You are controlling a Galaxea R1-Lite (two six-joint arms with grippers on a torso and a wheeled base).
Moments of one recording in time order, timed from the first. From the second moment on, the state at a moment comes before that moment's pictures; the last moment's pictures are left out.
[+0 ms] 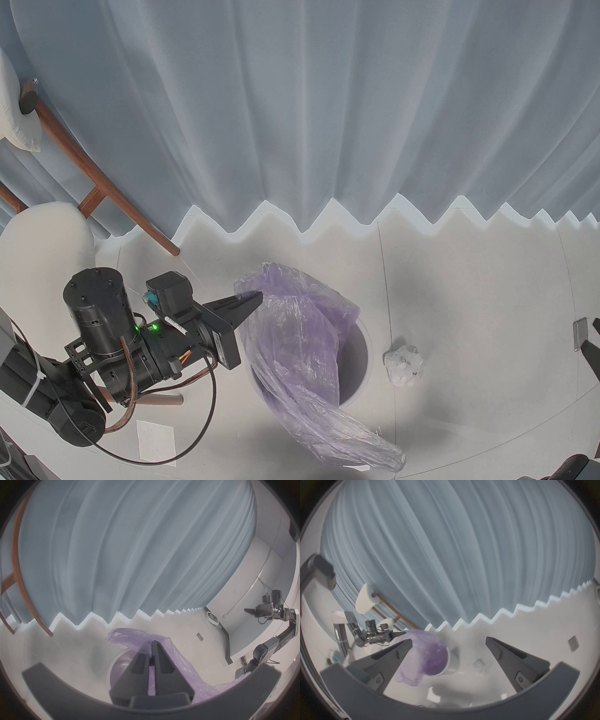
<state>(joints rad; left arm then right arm) -0.58 1.71 -0.41 -1.23 -0.16 -0.13 0.23 0.47 -0.38 -0.03 0.18 0.24</state>
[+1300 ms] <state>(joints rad) -0.53 1.78 -0.66 -1.01 -0.15 -0.13 0.45 1.33 -0.69 -0.46 0.37 0.54</state>
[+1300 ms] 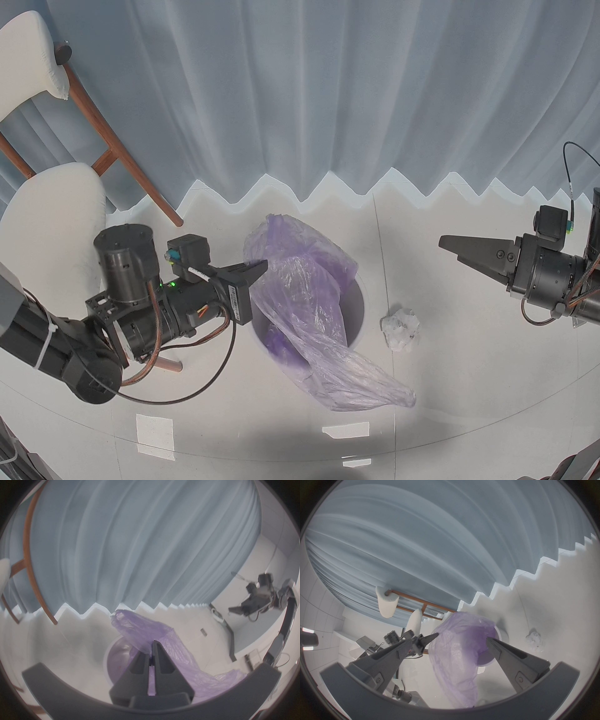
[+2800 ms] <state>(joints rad) -0.50 1.77 -0.89 -0.60 -0.31 0.74 0.54 1.70 -0.49 -0.76 0.43 0.31</state>
